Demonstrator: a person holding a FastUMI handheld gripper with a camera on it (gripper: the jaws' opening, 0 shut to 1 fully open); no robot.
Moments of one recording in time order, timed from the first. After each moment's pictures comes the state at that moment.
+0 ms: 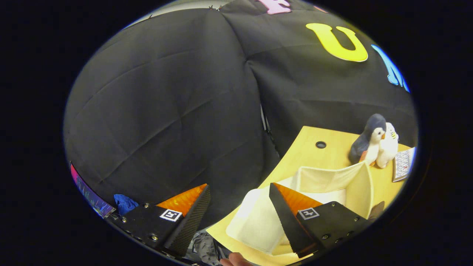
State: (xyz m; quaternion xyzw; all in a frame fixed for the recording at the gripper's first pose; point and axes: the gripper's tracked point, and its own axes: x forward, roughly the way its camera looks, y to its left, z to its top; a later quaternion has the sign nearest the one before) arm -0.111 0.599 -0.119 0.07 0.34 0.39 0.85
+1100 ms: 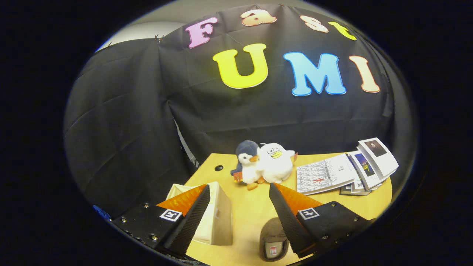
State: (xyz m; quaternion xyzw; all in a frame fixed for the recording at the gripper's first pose) arm -0.015 0.250 -0.115 0.08 0.31 0.17 0.93
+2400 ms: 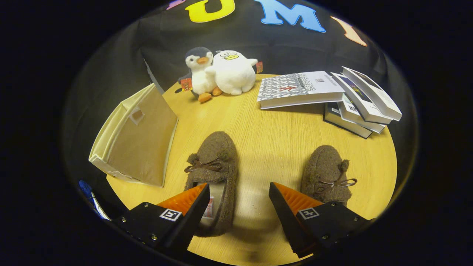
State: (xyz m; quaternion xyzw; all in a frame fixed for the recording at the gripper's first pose) arm -0.112 0.142 -0.351 0.01 0.52 0.15 0.84
